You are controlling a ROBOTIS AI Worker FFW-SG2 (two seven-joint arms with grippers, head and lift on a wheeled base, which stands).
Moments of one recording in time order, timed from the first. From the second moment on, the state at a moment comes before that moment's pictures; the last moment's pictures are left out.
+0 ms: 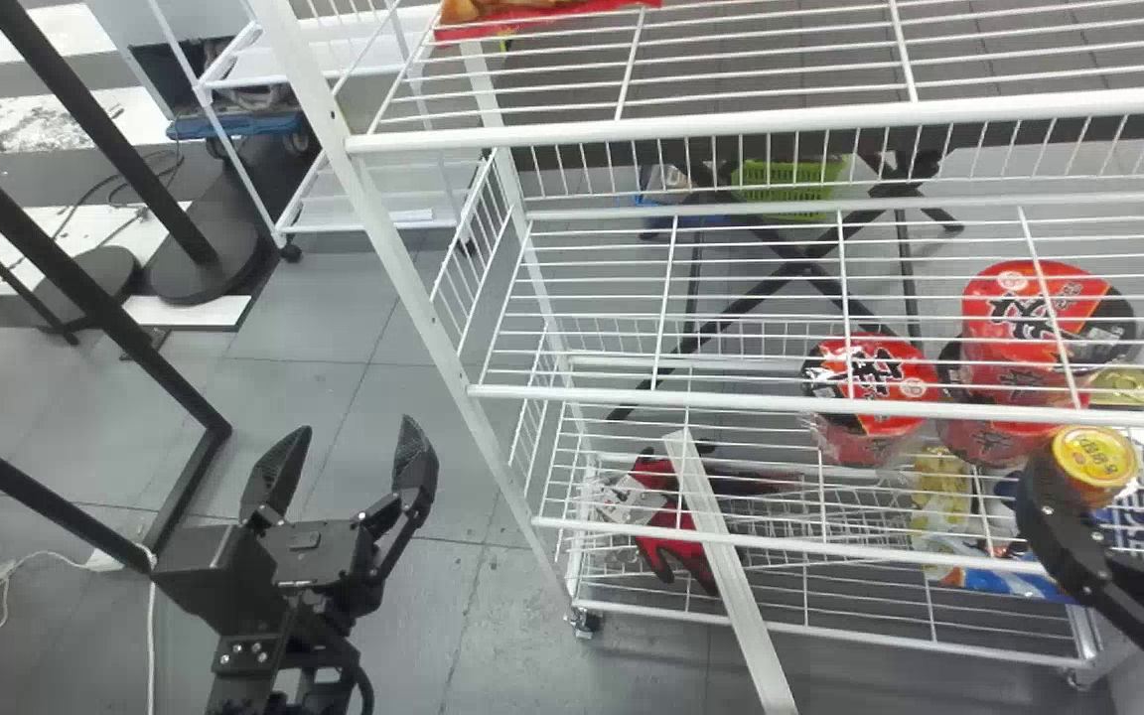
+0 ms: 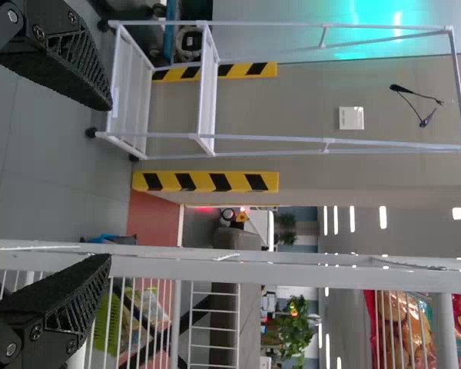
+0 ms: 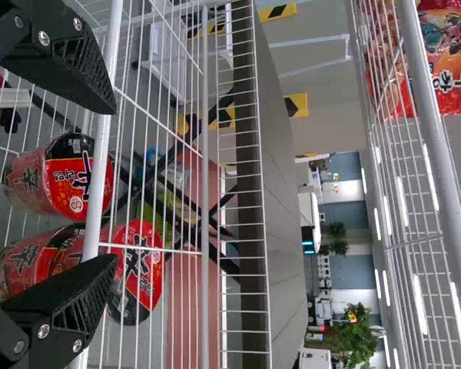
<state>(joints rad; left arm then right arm) 0.65 0.16 0.16 -1.95 0.21 -0.19 0.08 0.72 0.00 -0.03 -2.24 -0.07 0.15 0.27</state>
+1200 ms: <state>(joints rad) 0.65 0.15 0.16 -1.94 0.21 -0.19 0.08 0.70 0.00 -0.04 -2.23 -0.07 0.17 0.27</state>
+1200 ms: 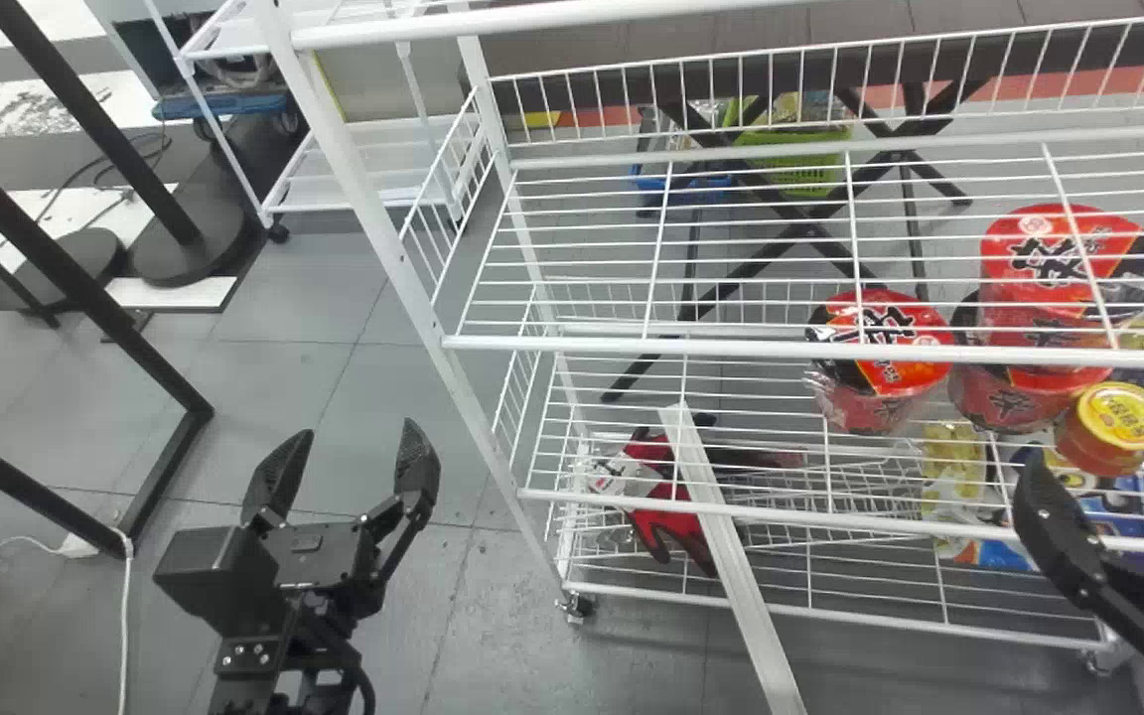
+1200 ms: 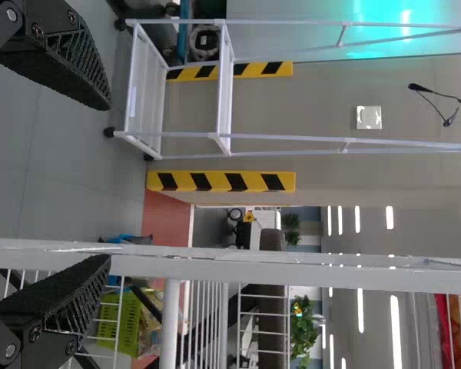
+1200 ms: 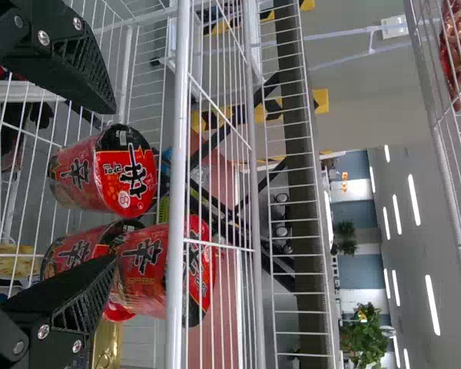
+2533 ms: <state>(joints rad) 0.65 0.15 0.15 -1.94 0.21 -0.19 0.08 0.70 0.00 -0.05 -2.16 -0.10 -0.04 0.32</state>
